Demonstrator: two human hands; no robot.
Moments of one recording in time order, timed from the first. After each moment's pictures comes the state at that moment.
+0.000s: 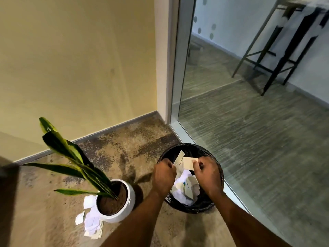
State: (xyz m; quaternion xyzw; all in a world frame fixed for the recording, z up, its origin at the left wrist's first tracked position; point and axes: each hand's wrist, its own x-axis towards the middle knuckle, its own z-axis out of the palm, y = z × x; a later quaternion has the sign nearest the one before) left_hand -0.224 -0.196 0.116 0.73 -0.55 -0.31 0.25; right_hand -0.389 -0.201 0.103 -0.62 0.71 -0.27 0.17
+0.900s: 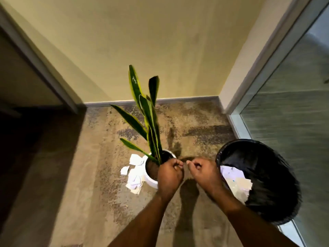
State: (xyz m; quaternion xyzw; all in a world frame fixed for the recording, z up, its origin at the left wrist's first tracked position) left_hand -0.064 -0.107 0.030 0.77 -0.36 -0.33 0.42; right_hand -0.187 -0.170 0.049 -0.78 0.51 -0.19 0.32
